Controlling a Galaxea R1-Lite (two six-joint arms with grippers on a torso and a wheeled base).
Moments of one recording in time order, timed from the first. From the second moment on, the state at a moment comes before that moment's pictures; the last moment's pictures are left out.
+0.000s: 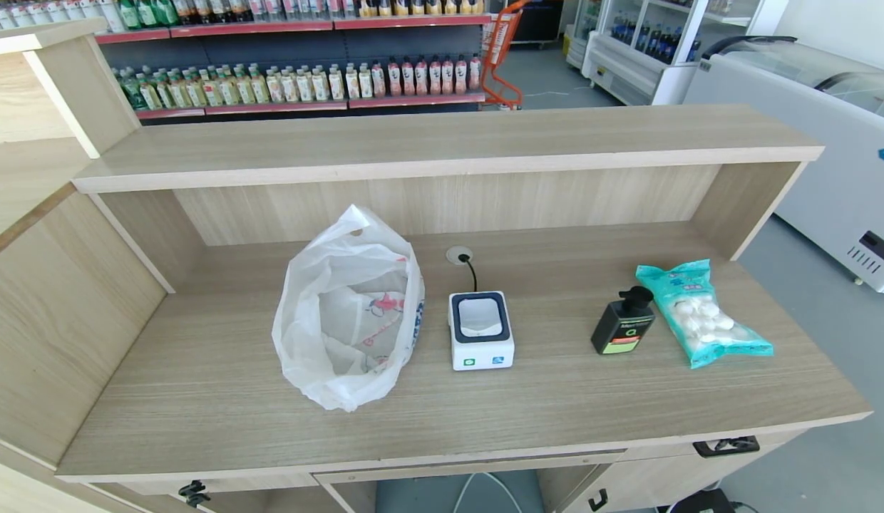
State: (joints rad) left arm 0.00 0.00 0.00 0.00 0.00 0.00; right arm -0.06 0.96 -0.68 -0.31 0.19 -0.10
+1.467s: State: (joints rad) left arm 0.00 0.00 0.00 0.00 0.00 0.00; right arm -0.33 1.65 -0.42 -0.84 0.60 -0.30
